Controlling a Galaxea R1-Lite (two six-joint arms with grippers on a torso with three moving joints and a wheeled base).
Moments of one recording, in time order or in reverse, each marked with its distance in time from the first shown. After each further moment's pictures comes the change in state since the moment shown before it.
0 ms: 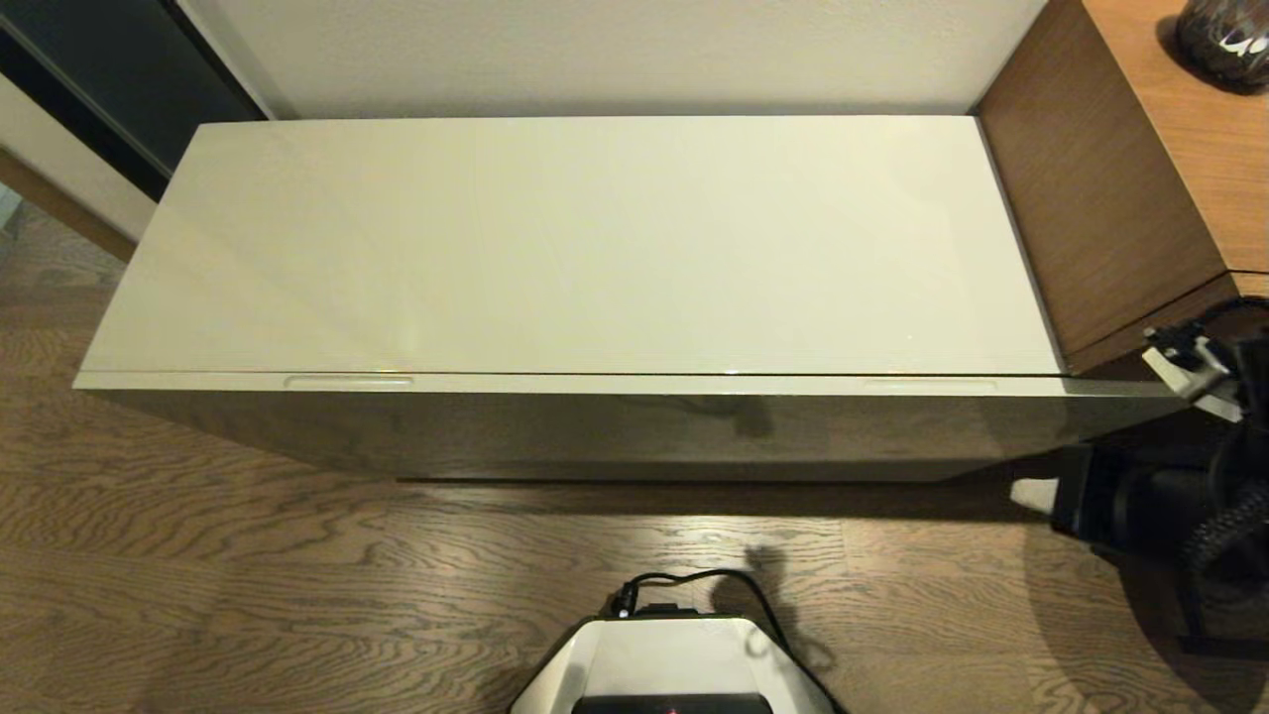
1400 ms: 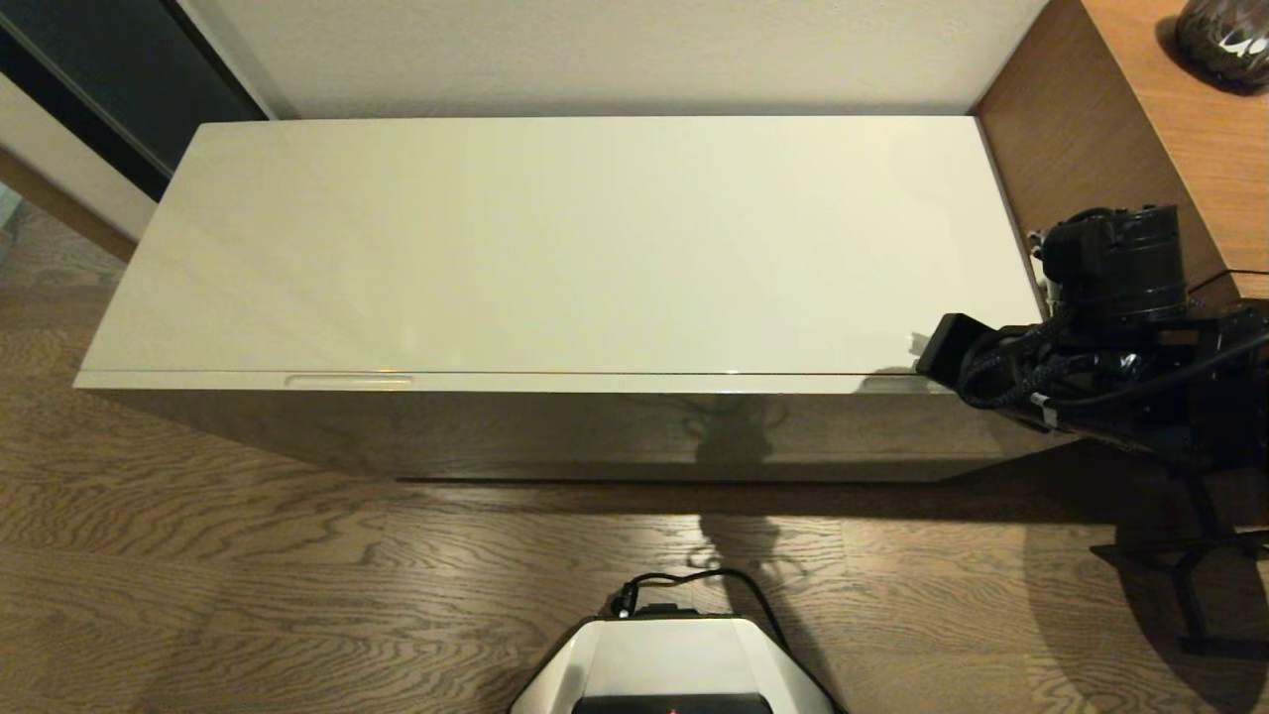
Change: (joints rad) left arm 0.000 0.000 0.000 0.000 0.000 0.000; right arm -0.114 0.386 -0.244 -0.314 -0.048 0.008
